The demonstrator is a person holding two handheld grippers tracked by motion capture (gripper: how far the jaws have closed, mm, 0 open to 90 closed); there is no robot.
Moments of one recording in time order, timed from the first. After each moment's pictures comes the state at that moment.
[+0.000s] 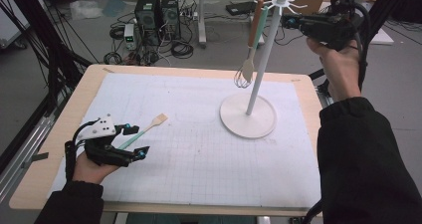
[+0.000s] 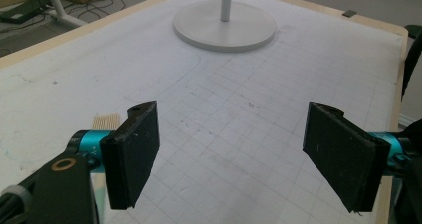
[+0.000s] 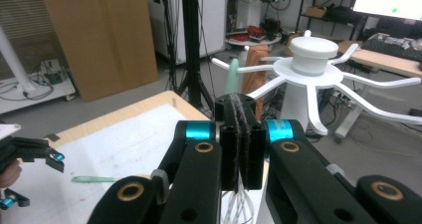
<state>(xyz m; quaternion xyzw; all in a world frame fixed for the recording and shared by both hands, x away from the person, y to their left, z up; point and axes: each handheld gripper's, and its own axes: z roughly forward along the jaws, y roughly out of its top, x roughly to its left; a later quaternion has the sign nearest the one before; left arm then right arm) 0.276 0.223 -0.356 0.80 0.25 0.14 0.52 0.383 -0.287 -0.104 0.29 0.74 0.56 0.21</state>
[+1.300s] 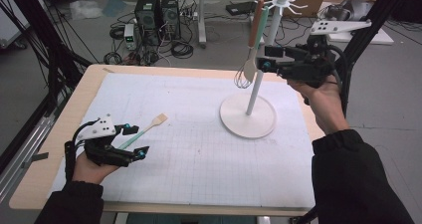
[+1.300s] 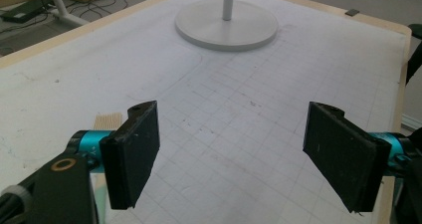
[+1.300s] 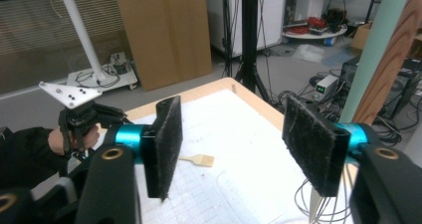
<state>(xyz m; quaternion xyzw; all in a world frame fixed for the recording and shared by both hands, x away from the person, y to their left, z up) 0.276 0.223 -0.356 0.80 0.26 0.14 0.52 0.355 -0.261 -0.160 0.23 0.76 0.59 0.12</state>
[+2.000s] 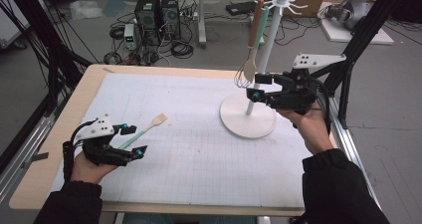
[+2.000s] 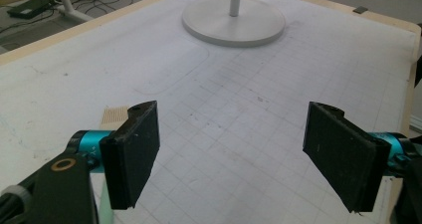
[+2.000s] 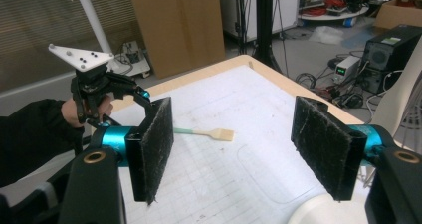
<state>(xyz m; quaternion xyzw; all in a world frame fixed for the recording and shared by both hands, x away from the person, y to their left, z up) 0.277 0.229 -0.359 0.80 0.27 0.15 0.51 0.340 -0.251 -0.219 0.23 0.77 0.58 0.09</state>
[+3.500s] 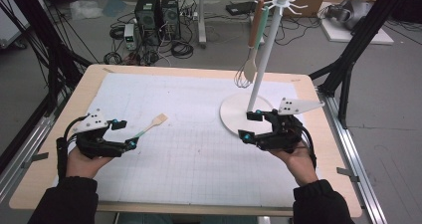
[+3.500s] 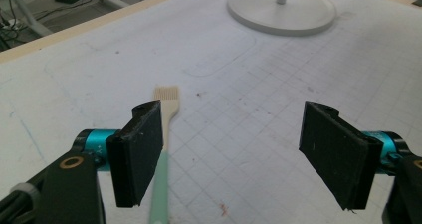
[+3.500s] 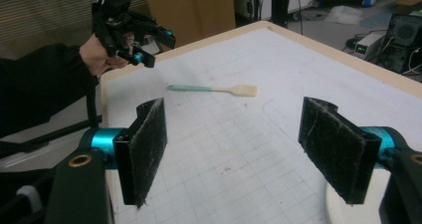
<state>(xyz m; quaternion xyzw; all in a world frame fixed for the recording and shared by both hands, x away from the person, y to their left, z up) 0.294 0.252 -0.367 0.79 0.32 0.18 0.49 0.302 -0.243 -0.304 0.23 0.79 0.57 0.07</state>
